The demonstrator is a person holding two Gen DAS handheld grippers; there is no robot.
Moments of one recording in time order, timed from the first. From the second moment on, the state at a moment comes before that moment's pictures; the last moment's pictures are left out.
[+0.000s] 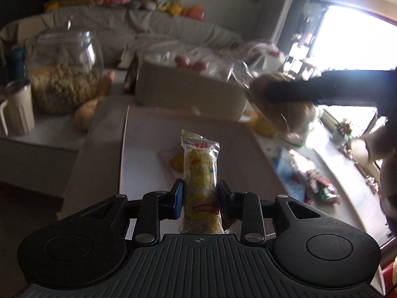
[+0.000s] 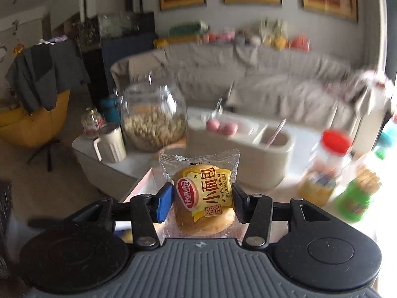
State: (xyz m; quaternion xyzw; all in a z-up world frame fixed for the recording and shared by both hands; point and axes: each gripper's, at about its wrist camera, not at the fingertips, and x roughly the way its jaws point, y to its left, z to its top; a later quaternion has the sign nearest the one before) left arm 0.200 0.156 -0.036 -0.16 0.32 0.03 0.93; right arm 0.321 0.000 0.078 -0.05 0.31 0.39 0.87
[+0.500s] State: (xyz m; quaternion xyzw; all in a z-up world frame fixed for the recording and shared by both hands) left arm 0.171 0.161 -0.034 -0.16 0.26 0.05 0.95; right arm 0.360 0.031 0.029 -0.04 0.37 0.41 0.83
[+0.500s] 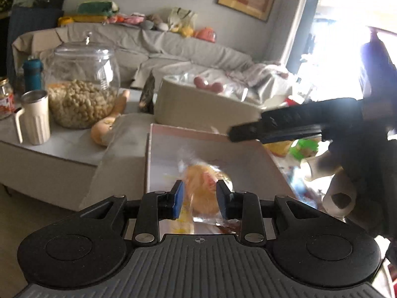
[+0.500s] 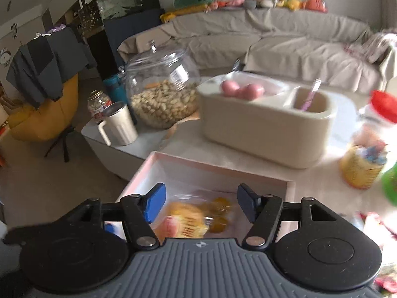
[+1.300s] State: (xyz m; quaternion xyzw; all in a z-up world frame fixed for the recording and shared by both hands) left arm 0.176 0.042 -0.078 -0.16 0.34 -0.10 0.92; right arm 0.380 -0.153 -0.051 0.04 0.38 0.27 0.88
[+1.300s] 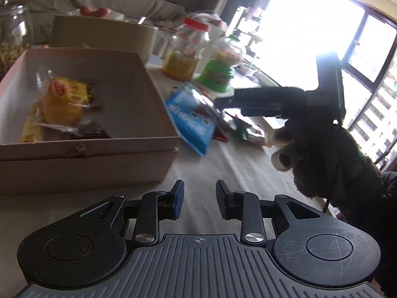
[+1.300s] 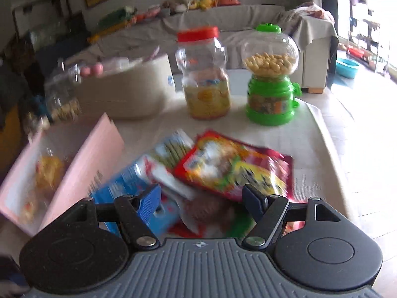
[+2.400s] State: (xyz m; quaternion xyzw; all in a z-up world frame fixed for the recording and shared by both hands) left arm 0.182 0.020 -0.086 -0.18 0.37 -0.19 0.89; right arm 0.301 -0.188 -0.054 0.03 0.42 0.33 0.84
